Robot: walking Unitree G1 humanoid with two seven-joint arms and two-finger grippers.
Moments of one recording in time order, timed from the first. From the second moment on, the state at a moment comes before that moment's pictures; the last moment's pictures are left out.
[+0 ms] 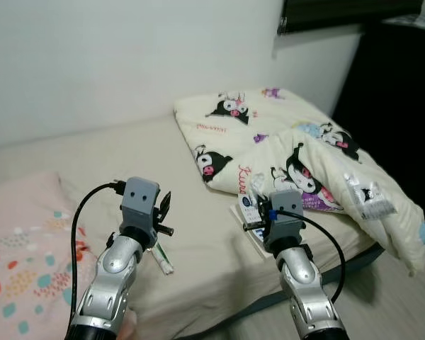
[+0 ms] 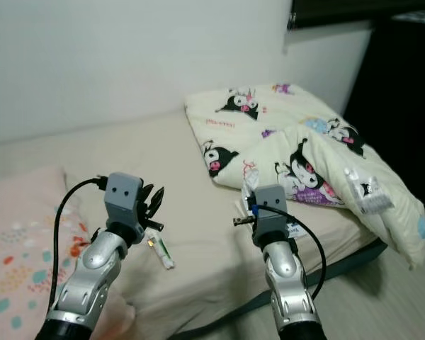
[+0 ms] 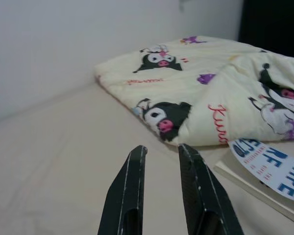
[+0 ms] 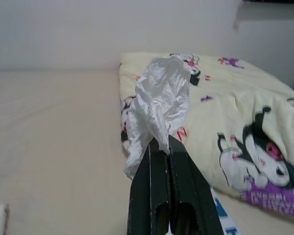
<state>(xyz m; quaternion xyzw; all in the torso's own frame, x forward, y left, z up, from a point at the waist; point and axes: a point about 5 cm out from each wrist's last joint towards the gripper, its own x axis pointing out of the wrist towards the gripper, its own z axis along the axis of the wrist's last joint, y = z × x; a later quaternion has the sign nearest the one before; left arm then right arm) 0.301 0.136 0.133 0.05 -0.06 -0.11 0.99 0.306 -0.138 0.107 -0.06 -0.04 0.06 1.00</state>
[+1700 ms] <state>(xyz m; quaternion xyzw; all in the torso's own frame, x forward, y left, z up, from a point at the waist) 0.298 0.153 0.130 0.02 -0.05 -0.06 1.00 0.312 -0.136 0.097 -0.08 0.00 0.08 0.99</state>
